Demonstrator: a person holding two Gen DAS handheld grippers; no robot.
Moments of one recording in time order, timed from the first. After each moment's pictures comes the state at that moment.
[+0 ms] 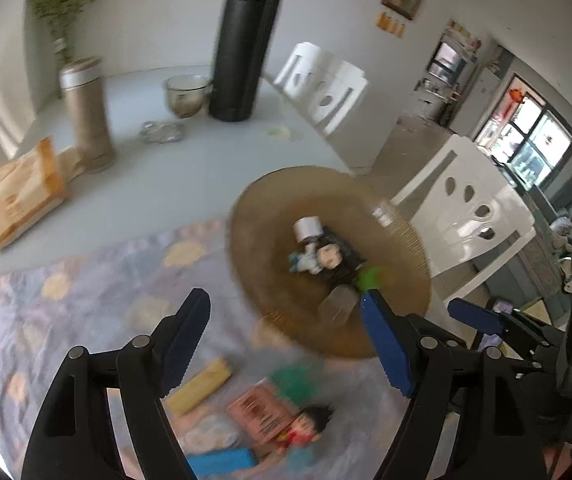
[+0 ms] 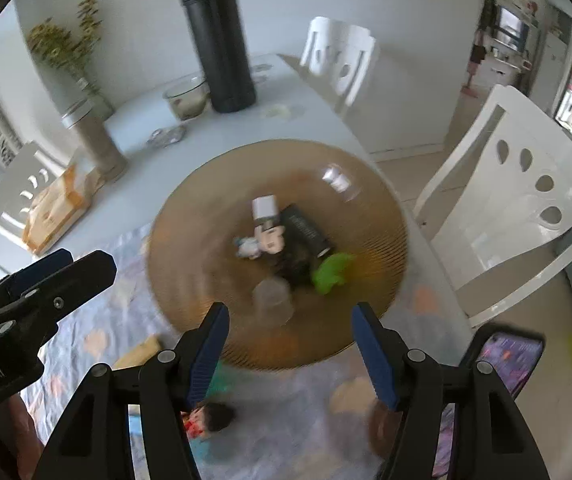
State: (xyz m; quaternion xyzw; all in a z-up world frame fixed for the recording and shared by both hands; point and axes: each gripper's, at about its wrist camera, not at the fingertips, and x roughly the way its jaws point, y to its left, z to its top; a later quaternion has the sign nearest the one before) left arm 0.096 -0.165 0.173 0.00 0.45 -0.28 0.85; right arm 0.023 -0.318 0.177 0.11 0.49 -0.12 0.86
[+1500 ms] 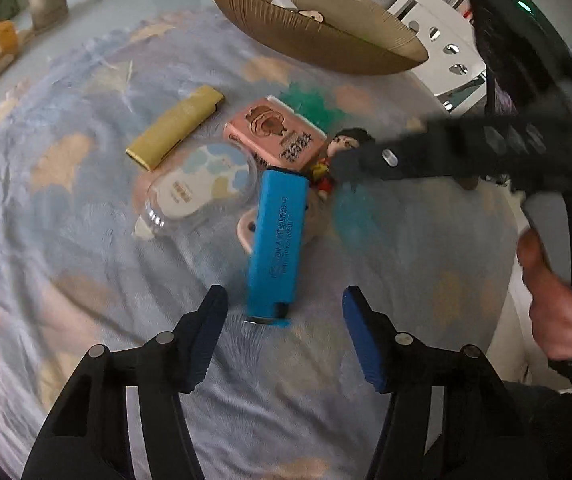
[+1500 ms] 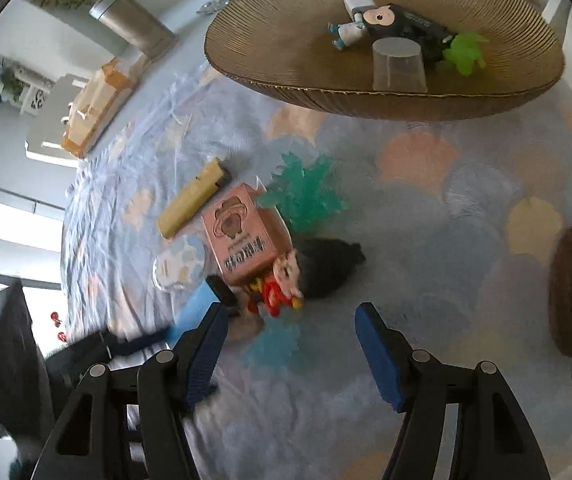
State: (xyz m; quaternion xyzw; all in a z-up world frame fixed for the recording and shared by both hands) left arm 0.003 -0.103 0.031 0.10 0.57 -0.38 0.72; right arm -0.001 -0.269 0.049 0.24 0.60 0.00 0.76
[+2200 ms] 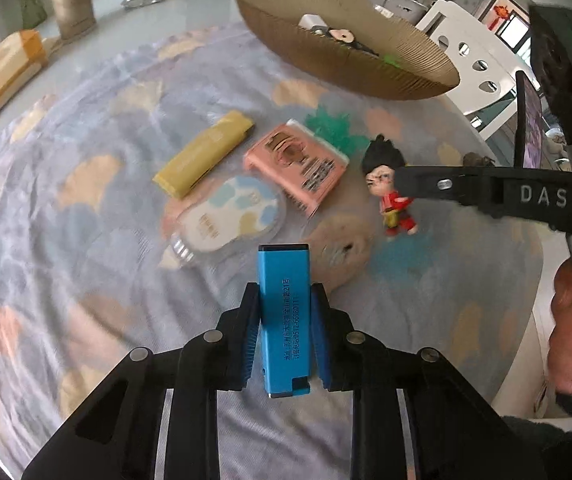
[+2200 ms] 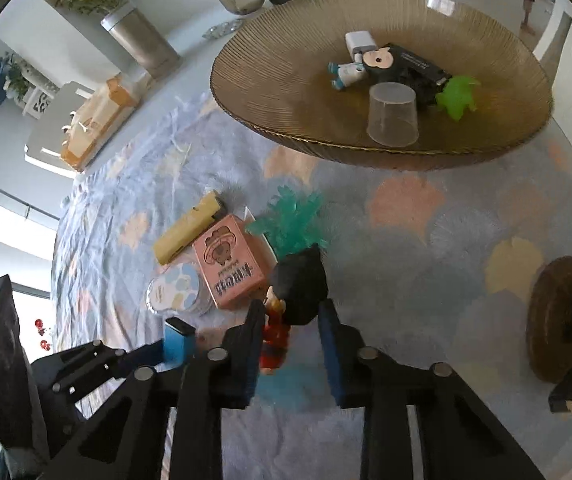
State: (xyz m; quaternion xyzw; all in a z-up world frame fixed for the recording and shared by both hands) left arm 0.009 -0.101 0.042 0.10 0.56 -0.33 0.75; right arm -0.011 -0.275 0.068 0.20 0.57 -0.02 0.80
